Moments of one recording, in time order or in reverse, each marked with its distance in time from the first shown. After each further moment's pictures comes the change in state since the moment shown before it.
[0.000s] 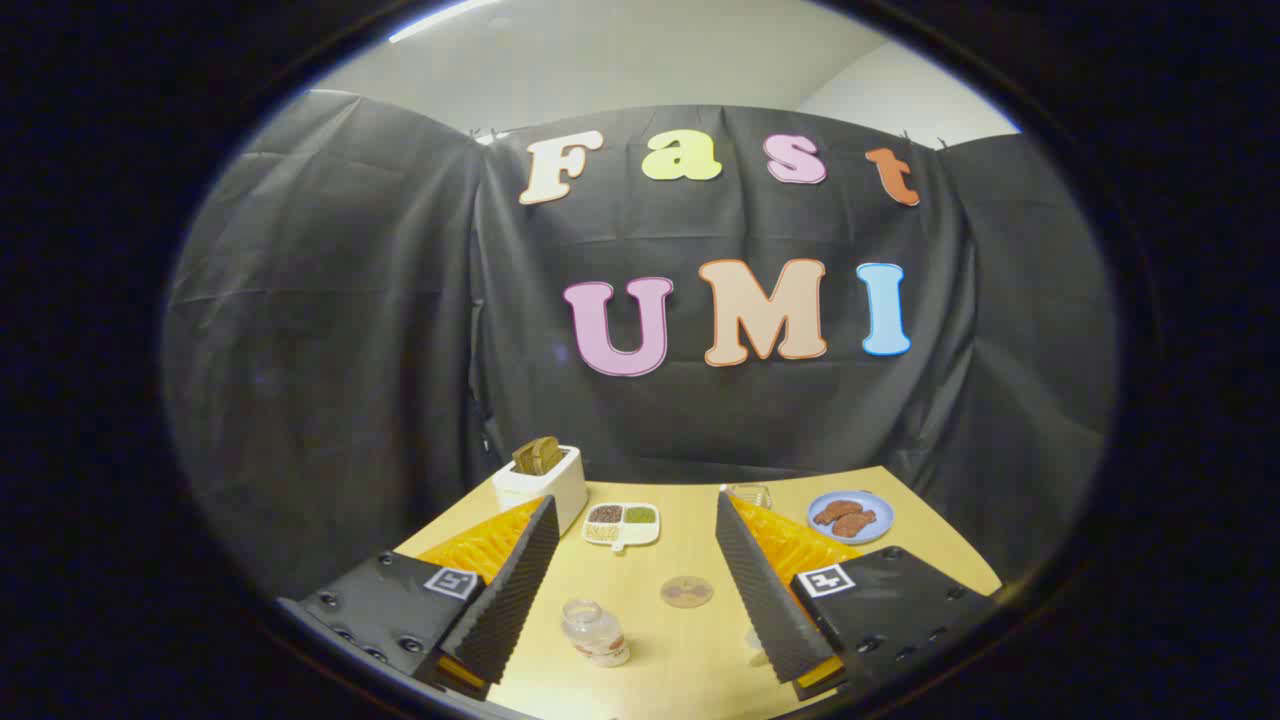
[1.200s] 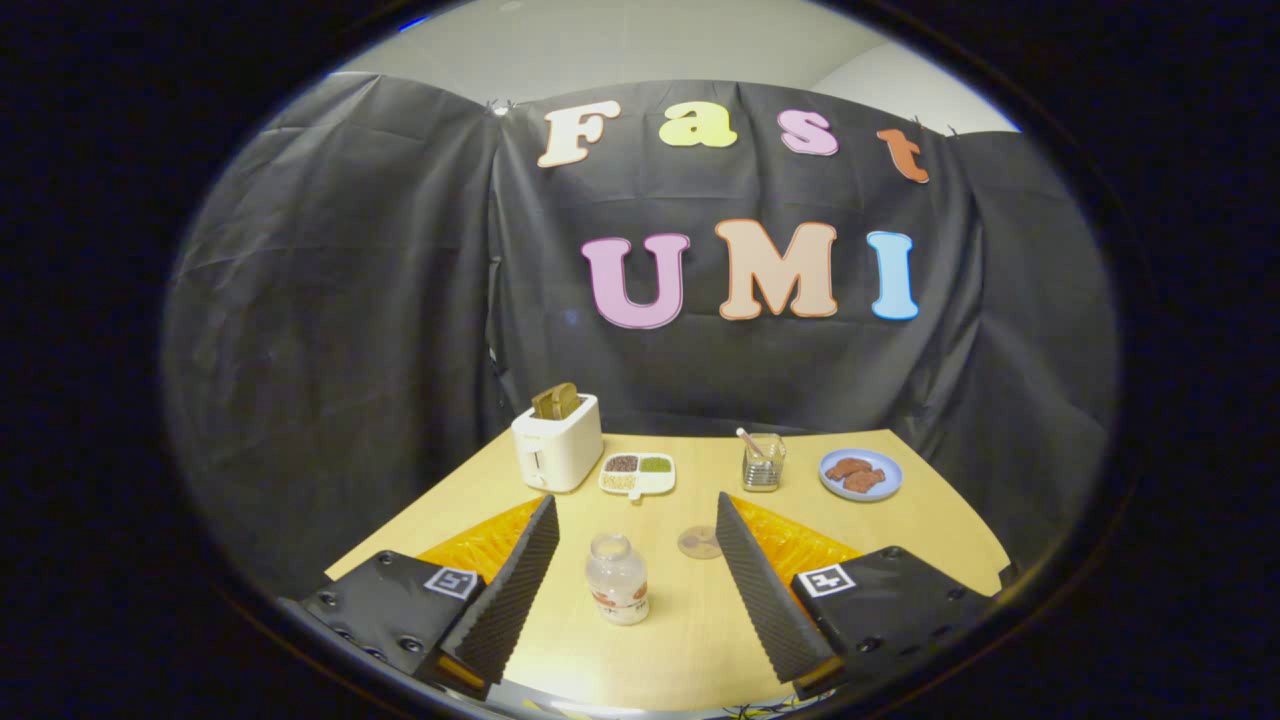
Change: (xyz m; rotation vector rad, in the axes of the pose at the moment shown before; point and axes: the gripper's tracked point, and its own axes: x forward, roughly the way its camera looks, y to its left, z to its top) arm -0.031 0.024 -0.074 -0.025 0.111 0.000
